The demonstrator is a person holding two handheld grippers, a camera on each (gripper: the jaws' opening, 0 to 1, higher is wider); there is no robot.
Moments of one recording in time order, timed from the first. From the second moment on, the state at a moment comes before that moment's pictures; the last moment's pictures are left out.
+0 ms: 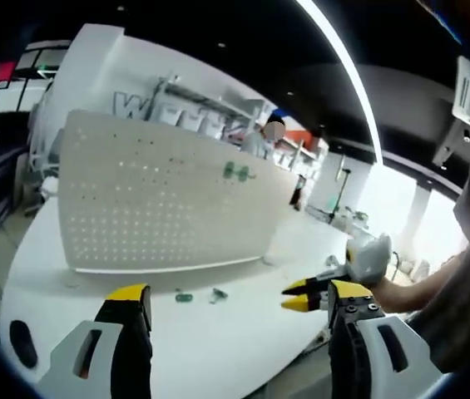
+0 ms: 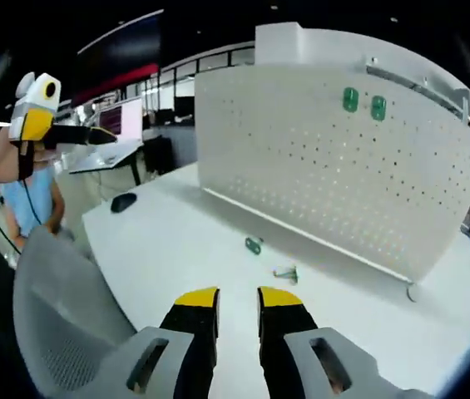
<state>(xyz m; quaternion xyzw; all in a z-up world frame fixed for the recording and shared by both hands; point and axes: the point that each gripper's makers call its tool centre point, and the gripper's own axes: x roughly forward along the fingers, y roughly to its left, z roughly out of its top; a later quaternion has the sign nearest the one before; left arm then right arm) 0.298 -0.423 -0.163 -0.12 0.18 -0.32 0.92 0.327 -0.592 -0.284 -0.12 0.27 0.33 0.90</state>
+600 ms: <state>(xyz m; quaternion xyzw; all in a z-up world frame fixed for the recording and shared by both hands) 0.301 -0.411 -0.182 -0.13 0.20 -0.30 0.92 0.345 -0.591 -0.336 -0.14 0.31 0.35 0.87</state>
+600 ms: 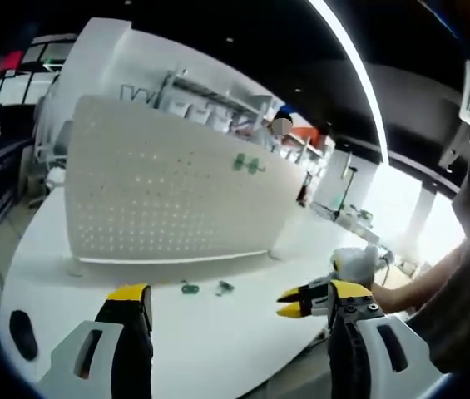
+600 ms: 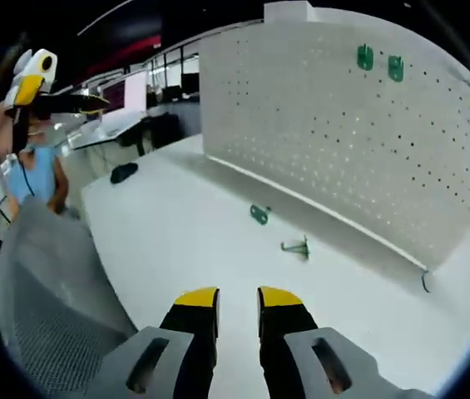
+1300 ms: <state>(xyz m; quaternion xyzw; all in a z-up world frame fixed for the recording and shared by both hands) 0.309 -0.408 -0.195 -0.13 0.22 -0.30 0.92 0.438 -0.598 -0.377 -0.20 0.33 0.35 0.85</state>
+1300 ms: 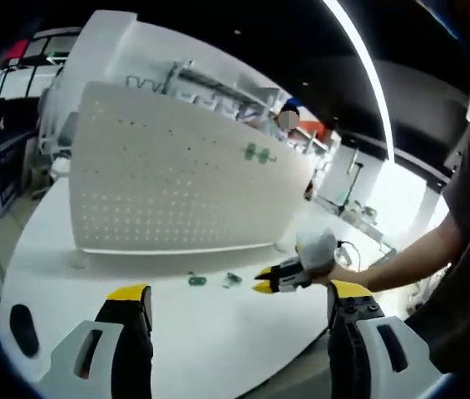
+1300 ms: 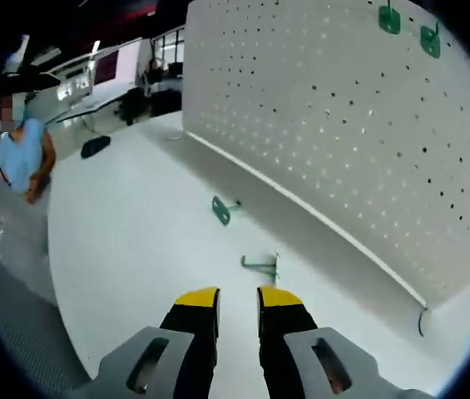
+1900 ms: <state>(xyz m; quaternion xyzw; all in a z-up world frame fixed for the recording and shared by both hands) 0.308 -0.404 -0.196 -0.12 0.22 -0.29 0.92 0.472 -0.600 -0.413 -0.20 0.38 0.33 0.84</state>
